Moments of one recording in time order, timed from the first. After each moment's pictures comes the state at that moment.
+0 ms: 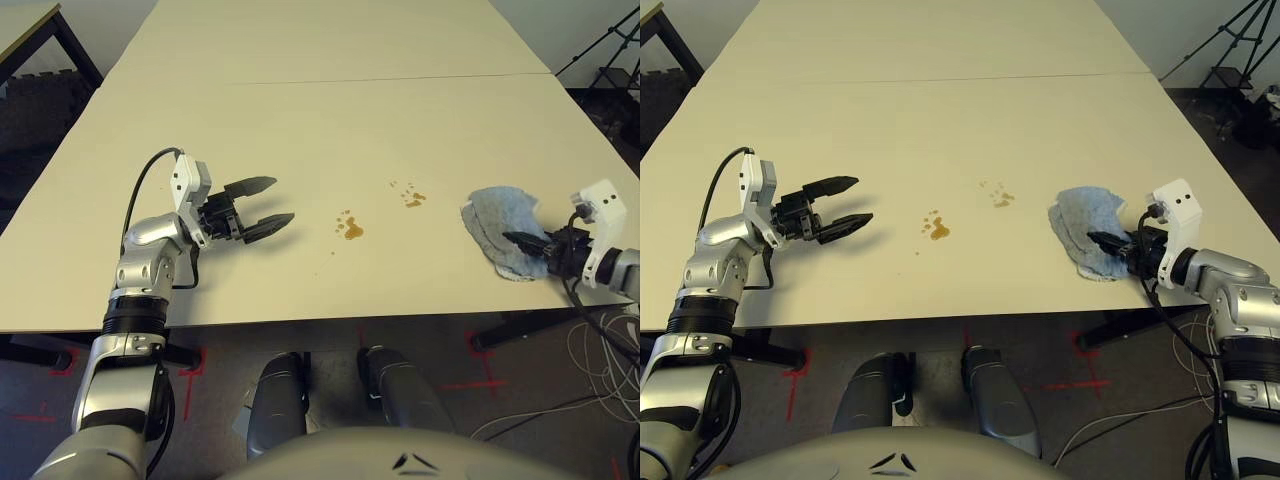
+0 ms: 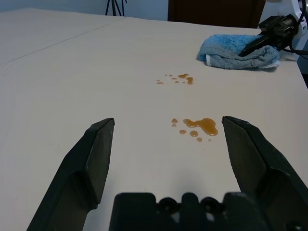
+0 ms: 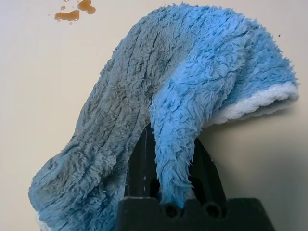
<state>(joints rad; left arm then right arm) -0.46 0.53 0.10 0.42 -0.42 0.00 -1.27 -0.23 -0.75 -0.22 0.33 0.39 0.54 0.93</state>
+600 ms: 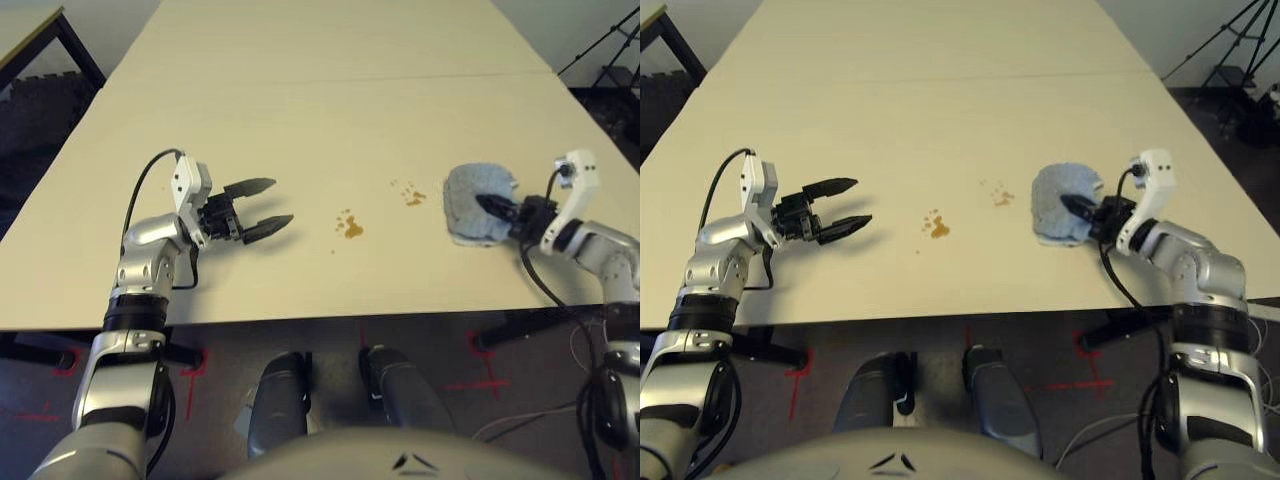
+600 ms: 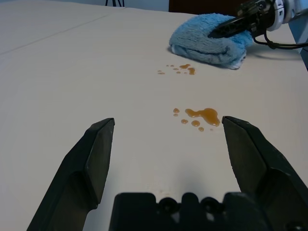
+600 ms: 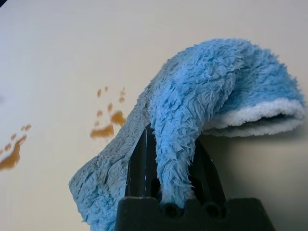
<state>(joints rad) -0.47 0.54 0.09 0.48 -0.40 -0.03 -1.29 -0.44 -0.49 -0.28 0.30 0.48 0.67 0.67</state>
